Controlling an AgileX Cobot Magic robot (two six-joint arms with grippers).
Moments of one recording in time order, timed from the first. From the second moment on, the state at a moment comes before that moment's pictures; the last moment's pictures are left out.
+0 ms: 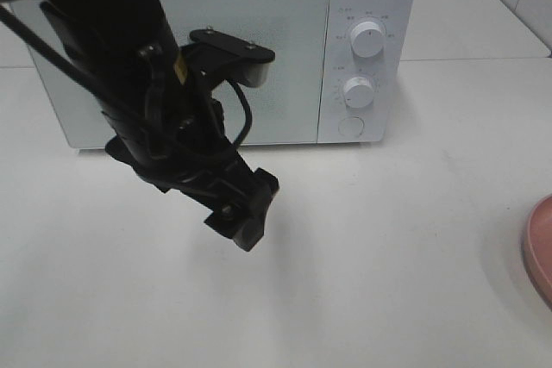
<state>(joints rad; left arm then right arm) -0.82 1.71 -1.24 -0.05 0.97 -0.05 0.10 0.00 -0.51 -0.08 1.02 0.09</state>
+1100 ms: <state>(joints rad) -0.07 0.94 -0.90 -0.06 1.18 0.08 0.10 0.00 -0.51 -0.08 1.02 0.09</state>
